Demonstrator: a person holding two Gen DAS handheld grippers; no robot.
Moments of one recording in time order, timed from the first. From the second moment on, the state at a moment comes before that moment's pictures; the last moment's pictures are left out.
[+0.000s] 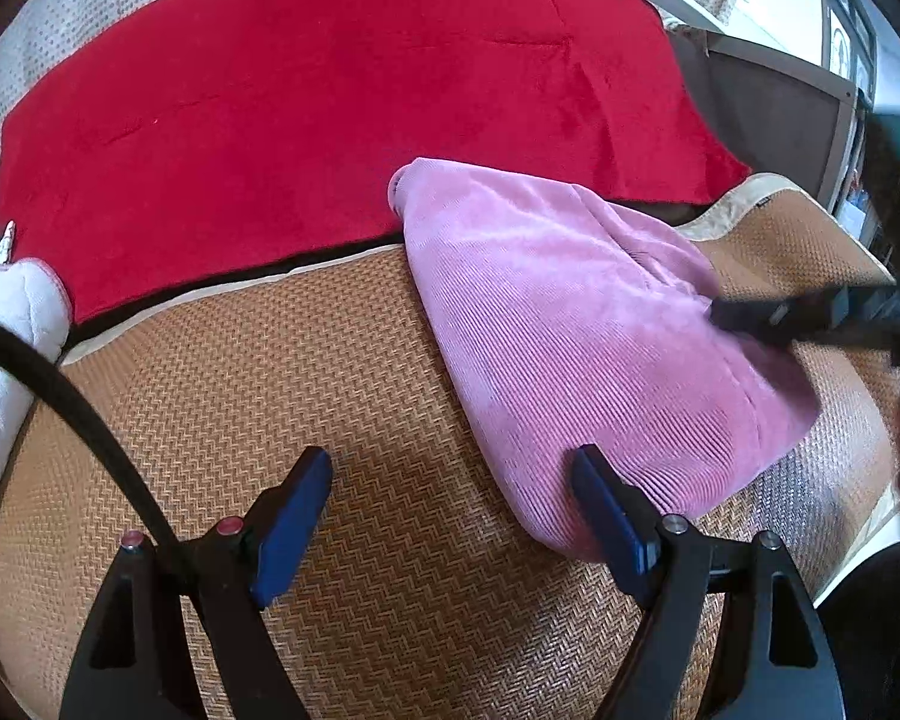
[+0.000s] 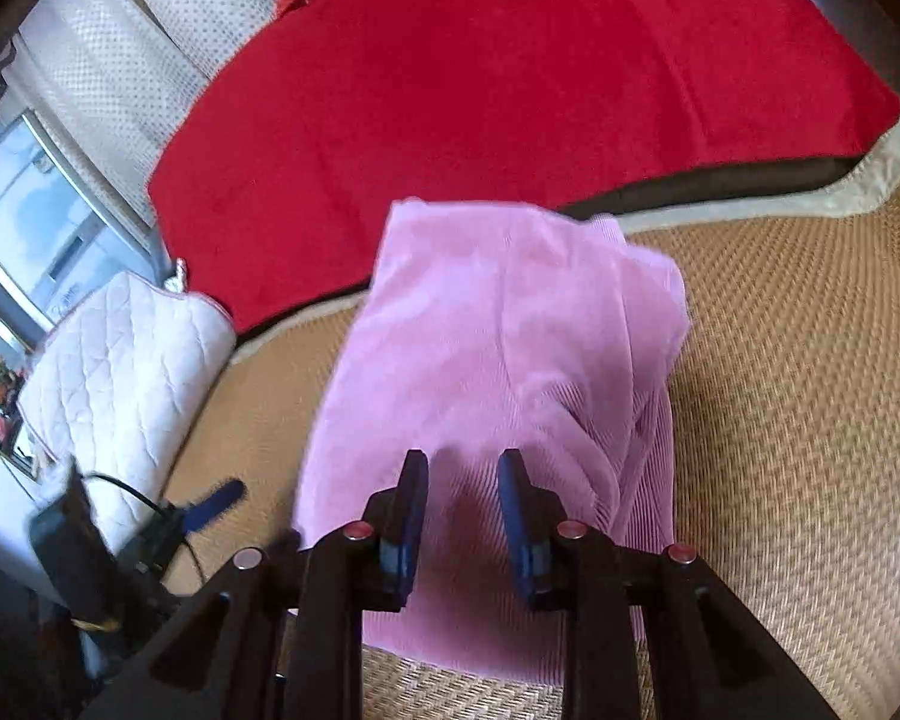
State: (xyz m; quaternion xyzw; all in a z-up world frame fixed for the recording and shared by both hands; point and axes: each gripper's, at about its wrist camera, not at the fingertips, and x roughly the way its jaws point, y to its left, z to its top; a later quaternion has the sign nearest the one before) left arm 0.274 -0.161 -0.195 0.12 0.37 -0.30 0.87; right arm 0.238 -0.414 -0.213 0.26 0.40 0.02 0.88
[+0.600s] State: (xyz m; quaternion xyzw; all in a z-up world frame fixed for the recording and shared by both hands) left arm 0.293 -0.169 -0.204 0.15 0.36 -0.23 0.89; right arm 0.208 -0.434 -0.202 0.31 0.31 0.05 0.90
